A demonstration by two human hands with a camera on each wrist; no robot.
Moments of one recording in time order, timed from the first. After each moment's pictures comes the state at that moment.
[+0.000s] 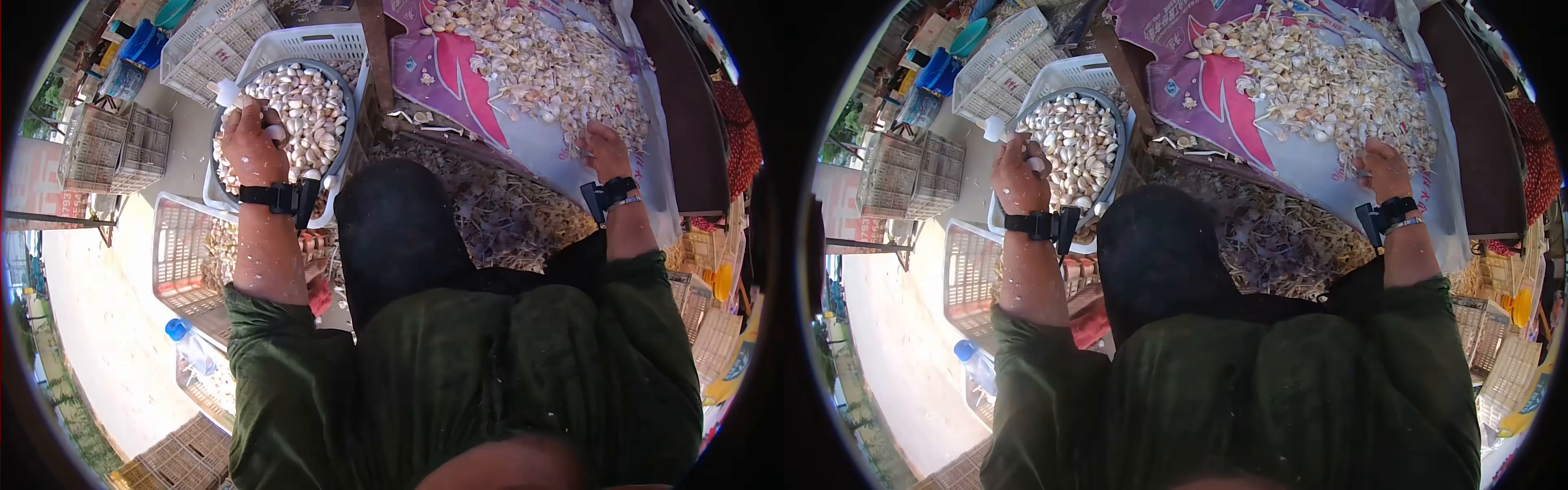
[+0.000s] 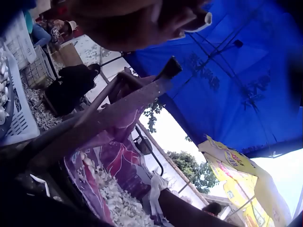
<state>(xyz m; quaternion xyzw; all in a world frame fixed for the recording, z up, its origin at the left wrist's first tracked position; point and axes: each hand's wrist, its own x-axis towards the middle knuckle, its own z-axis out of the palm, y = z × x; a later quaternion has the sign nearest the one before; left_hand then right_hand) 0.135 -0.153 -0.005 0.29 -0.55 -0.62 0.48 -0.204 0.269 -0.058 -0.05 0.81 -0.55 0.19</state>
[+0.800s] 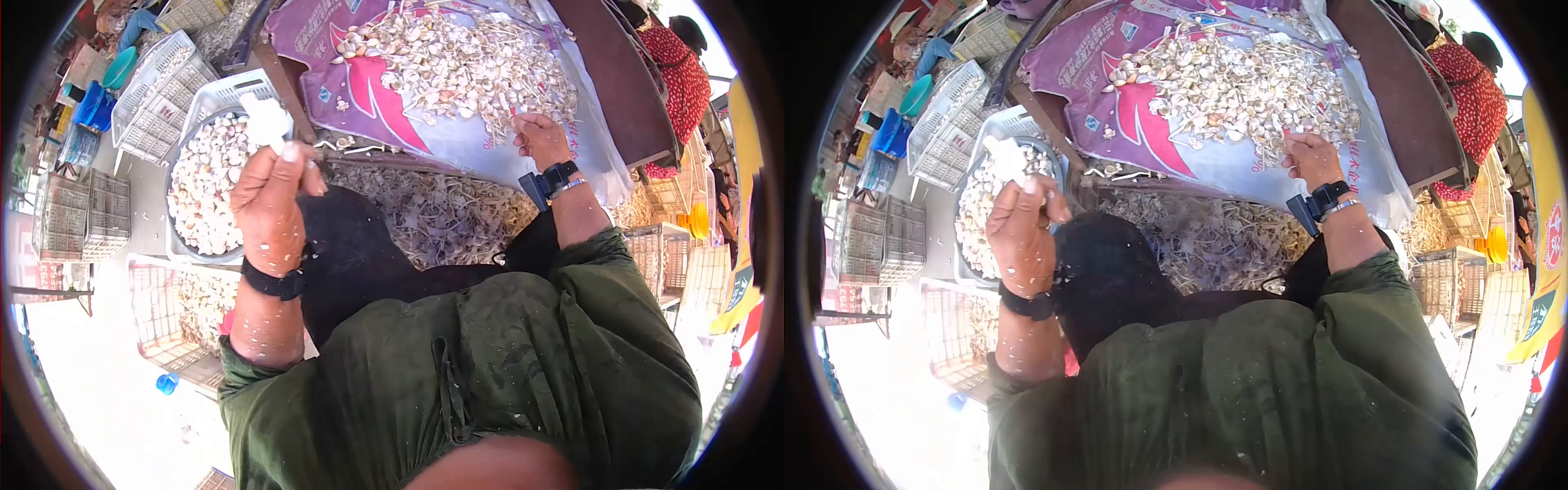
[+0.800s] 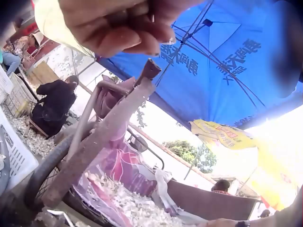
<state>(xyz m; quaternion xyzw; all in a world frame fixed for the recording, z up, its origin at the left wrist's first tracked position) 0.114 -0.016 0.048 0.12 -0.61 -0.71 0.33 -0.187 0.287 -0.048 -0.05 0.76 -0.62 0.18</state>
